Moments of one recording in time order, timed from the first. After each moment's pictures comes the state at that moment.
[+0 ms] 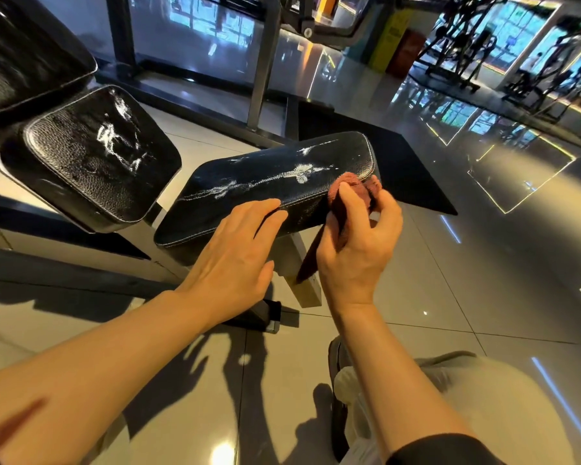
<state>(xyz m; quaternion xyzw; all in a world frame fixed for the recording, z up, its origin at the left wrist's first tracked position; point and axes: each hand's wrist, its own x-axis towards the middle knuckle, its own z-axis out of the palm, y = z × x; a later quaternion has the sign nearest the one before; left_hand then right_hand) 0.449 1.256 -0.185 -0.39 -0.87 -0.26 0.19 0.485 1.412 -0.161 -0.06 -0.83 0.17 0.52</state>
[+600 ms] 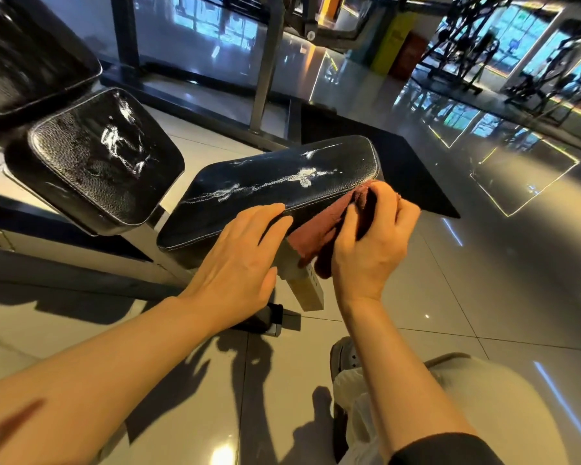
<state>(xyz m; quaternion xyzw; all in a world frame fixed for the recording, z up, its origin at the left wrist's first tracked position) 0.448 1.255 -0.189 -0.39 -0.87 -0.24 0.19 0.476 1.417 -0.154 -0.14 -0.80 0.23 0.53</state>
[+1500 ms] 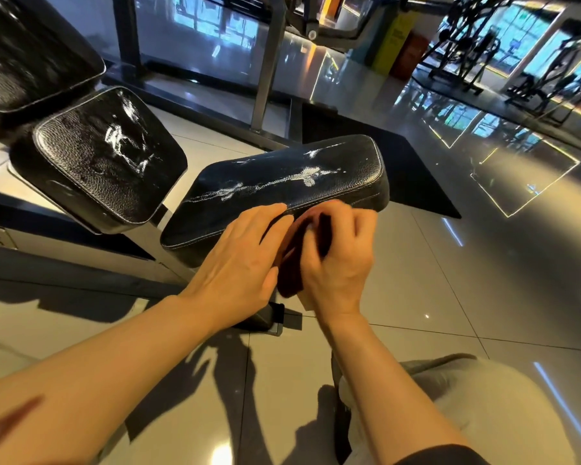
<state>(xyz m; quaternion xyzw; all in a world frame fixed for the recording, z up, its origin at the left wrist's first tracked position) 0.448 1.251 -0.188 -0.39 -0.86 -0.26 0.18 0.484 1.390 -0.172 -0.03 -0.84 0.23 0.48</state>
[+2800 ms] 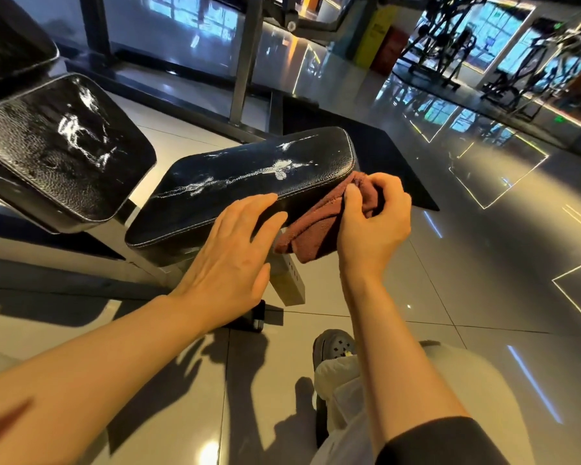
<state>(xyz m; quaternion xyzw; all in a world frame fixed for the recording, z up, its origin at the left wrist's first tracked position) 0.452 1.274 -0.187 -0.40 -0.86 -0.25 0.20 0.475 1.436 -0.134 -0.18 -0.75 0.36 0.52</state>
